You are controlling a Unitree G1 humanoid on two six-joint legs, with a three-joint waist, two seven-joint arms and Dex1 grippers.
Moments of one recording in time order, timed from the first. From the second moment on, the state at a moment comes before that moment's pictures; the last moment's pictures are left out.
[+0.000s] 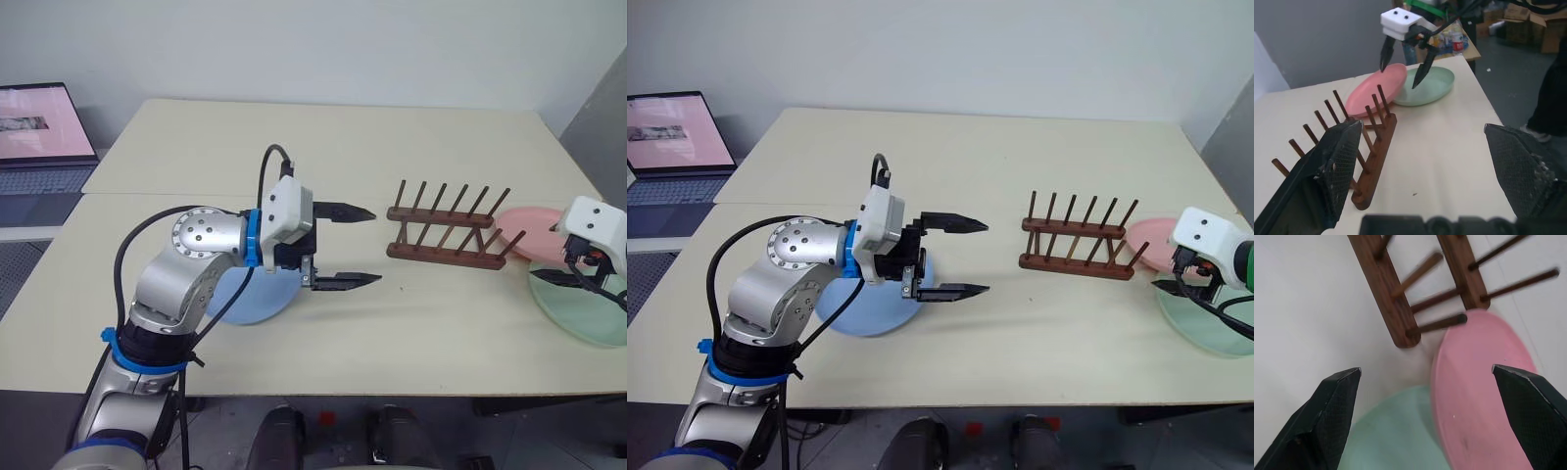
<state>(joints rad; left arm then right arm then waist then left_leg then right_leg) -0.62 0.54 -0.17 -0.30 -0.43 0.39 -1.13 -0.36 -1.22 -0.02 0.09 0.02 0.40 1.11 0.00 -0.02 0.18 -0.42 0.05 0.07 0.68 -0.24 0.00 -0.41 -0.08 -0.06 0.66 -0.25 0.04</state>
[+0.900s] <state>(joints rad) -0.66 0.50 -0.21 -0.28 -0.39 0.36 -1.10 -0.58 -1.12 0.13 0.49 -0.14 0.20 1.12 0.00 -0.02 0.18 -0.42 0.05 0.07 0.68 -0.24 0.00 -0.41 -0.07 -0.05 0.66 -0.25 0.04</state>
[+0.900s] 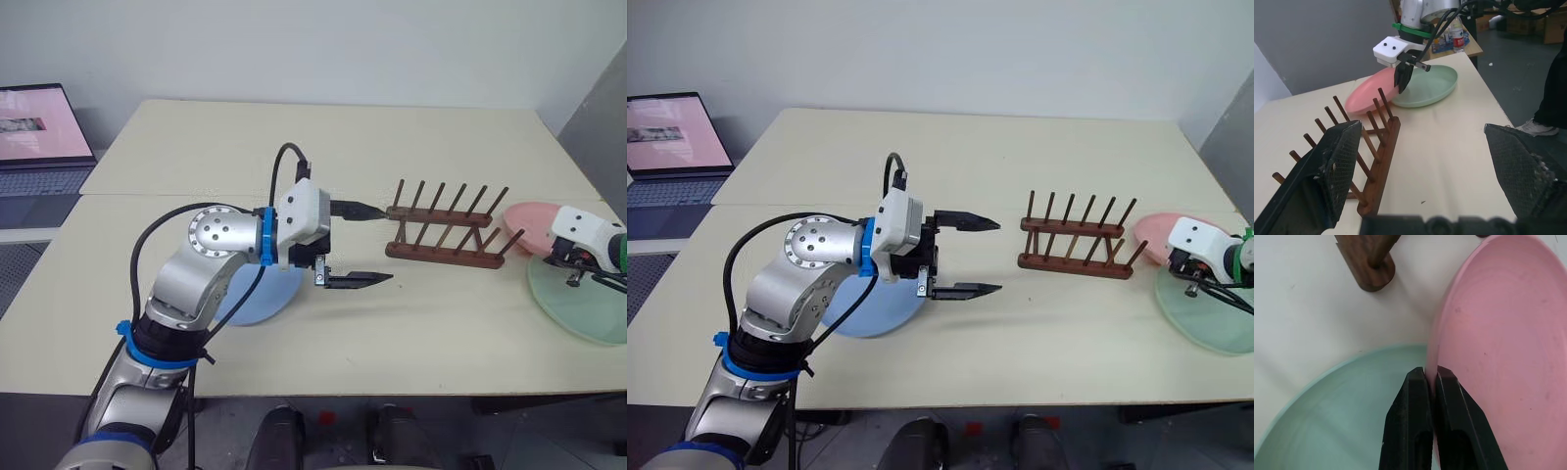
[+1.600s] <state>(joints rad) -0.66 0.49 -0.12 -0.26 -0.51 0.36 -1.10 -0.56 -0.87 -0.59 -0.23 0.69 1.00 0.85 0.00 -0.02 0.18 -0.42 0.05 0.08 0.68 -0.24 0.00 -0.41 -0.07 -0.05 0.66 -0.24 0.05</state>
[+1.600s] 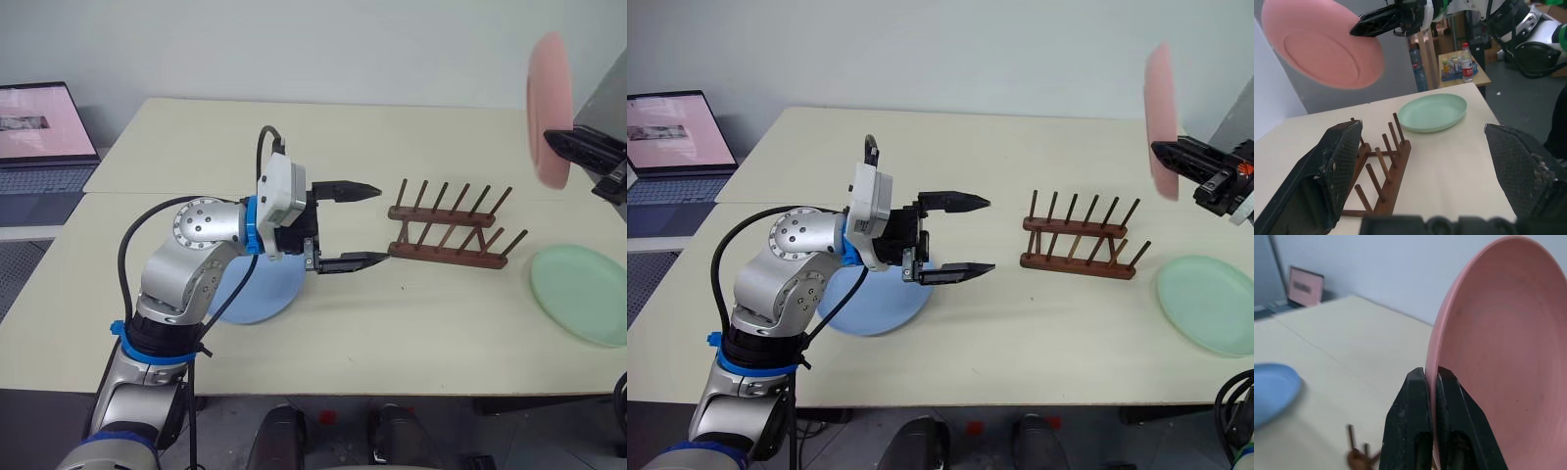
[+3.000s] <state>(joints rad) -0.69 0.44 -0.16 -0.25 -0.53 0.37 -1.14 -0.55 -0.94 -0.61 0.08 0.83 1.02 0.63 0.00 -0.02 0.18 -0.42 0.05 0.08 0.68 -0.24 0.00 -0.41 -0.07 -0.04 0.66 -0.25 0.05</state>
